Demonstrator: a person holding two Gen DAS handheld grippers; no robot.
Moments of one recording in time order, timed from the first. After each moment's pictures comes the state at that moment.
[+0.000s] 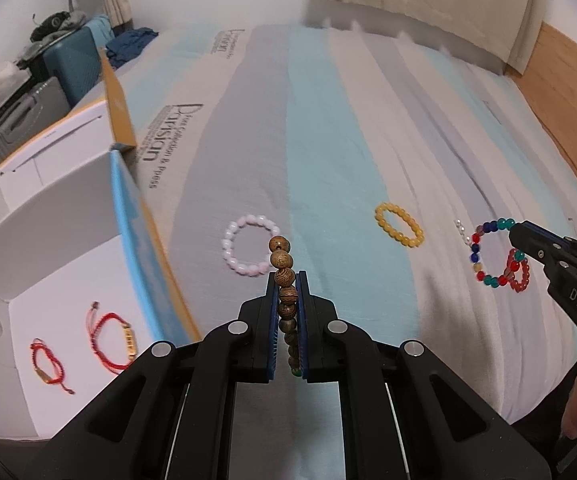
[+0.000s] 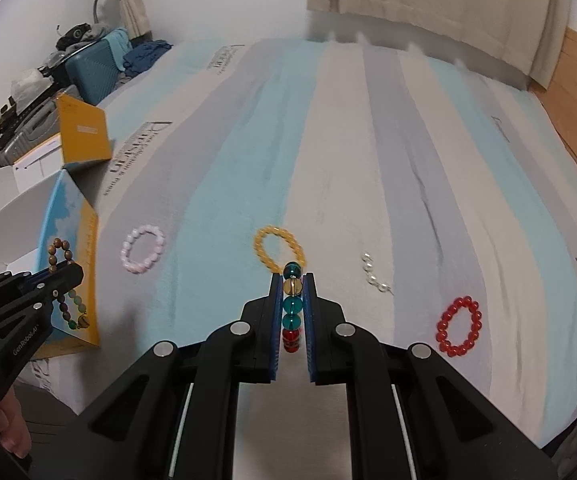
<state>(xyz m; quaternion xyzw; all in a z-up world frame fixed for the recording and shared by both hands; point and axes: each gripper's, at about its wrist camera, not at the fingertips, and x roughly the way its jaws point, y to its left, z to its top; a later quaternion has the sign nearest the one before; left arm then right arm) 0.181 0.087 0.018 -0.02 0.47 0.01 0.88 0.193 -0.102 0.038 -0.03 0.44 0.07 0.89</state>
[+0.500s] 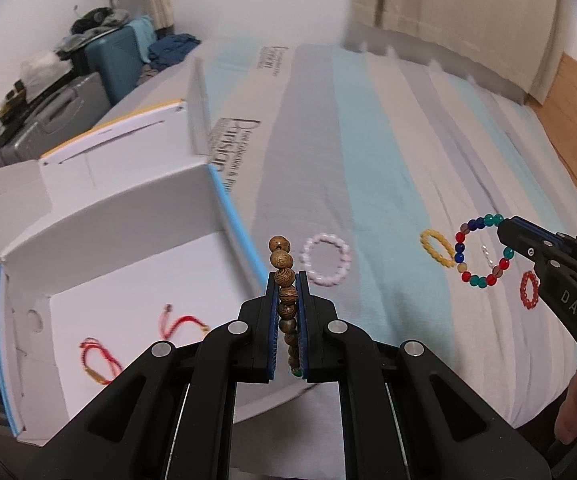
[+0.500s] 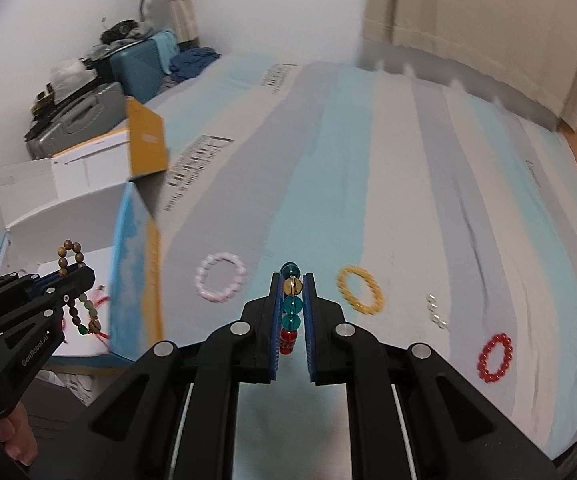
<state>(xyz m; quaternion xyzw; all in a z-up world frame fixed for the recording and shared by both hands) 0.152 0.164 0.058 -0.04 0.45 0.05 0.89 0.187 -0.006 0.077 -0.05 0.41 0.13 0.90</state>
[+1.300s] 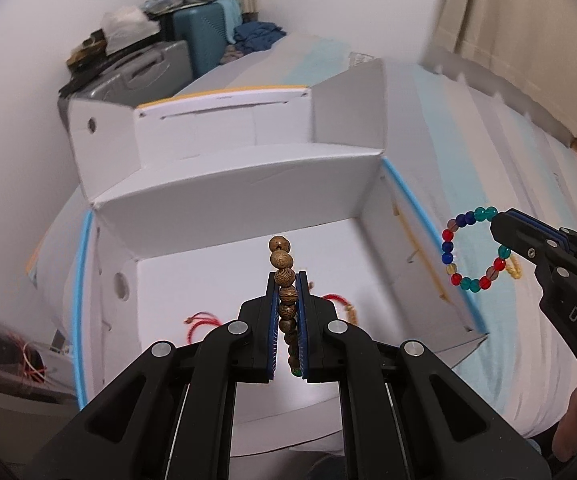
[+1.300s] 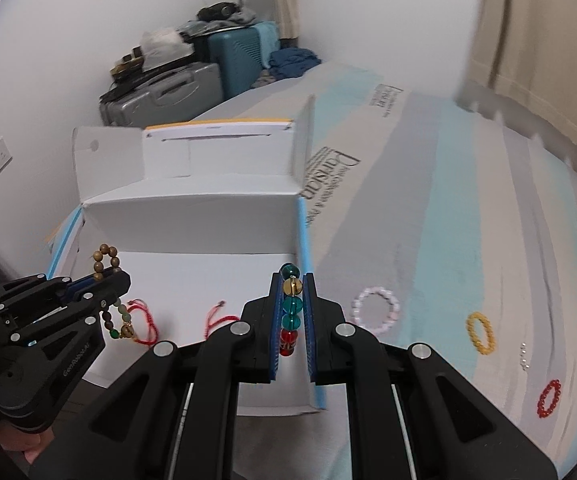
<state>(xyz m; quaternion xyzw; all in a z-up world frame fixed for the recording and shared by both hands) 0.092 0.305 0.061 -0.08 0.45 0.13 0.88 0.148 0.168 0.088 -0.11 0.39 0.24 0.88</state>
